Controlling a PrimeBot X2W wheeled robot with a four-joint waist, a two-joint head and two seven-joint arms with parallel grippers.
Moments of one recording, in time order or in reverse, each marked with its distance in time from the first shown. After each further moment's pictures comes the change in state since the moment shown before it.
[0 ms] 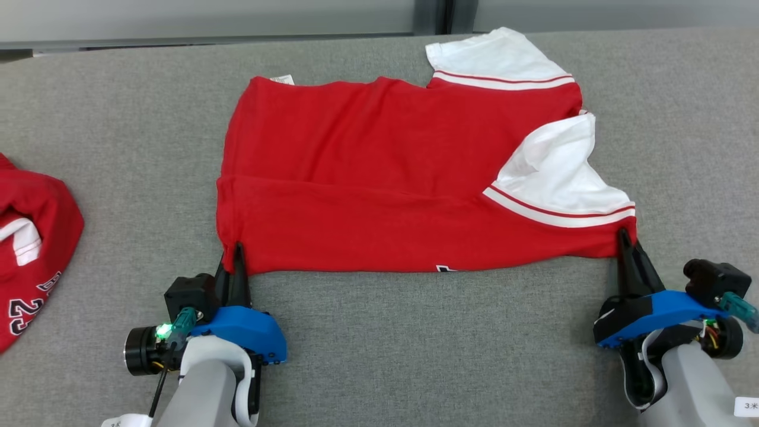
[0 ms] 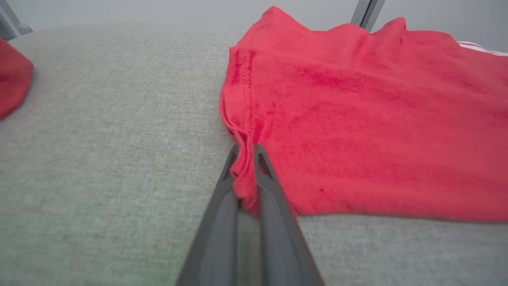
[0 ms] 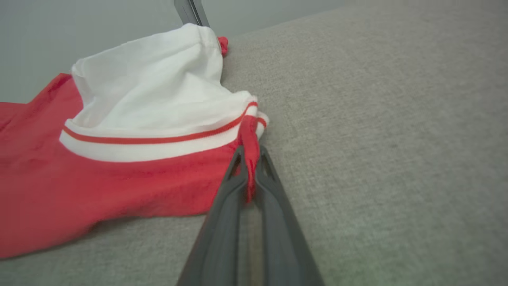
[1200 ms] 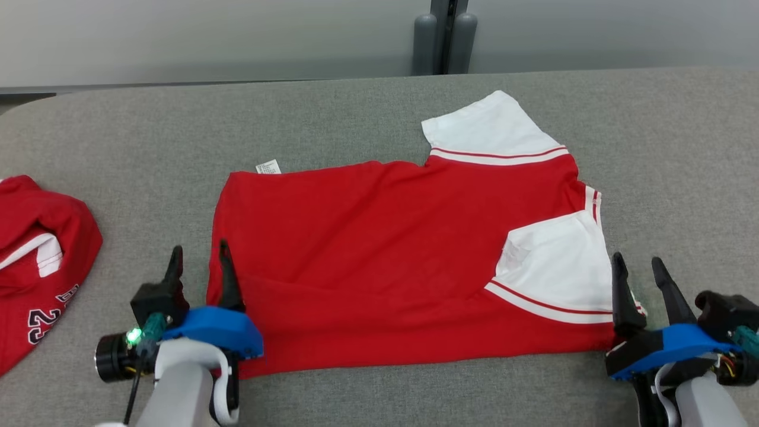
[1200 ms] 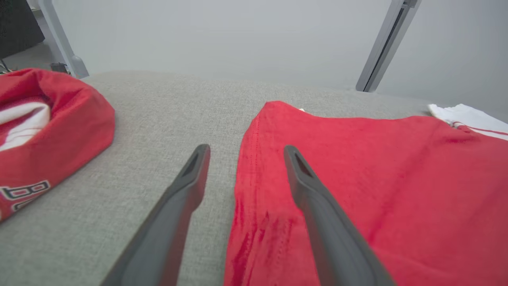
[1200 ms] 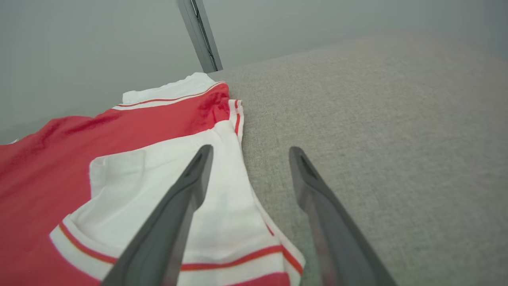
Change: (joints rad) left arm 0.102 0.004 0.087 -0.137 0.020 0.042 0.003; right arm 0.165 -0.023 -0.002 -0.146 -0.004 0.000 0.001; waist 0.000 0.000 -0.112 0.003
